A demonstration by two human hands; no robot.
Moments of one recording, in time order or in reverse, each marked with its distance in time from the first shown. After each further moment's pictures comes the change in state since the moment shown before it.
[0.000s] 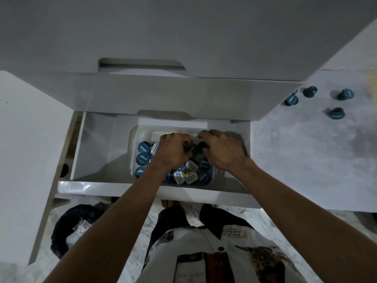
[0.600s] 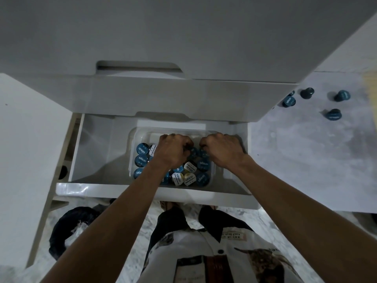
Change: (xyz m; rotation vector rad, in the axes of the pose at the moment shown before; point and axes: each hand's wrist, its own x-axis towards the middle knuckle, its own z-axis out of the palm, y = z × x) left_hand 0.005 0.003 -0.002 0.113 -0.029 0.029; right_hand 0.006 0.005 -0.004 -0.116 -0.068 -0.003
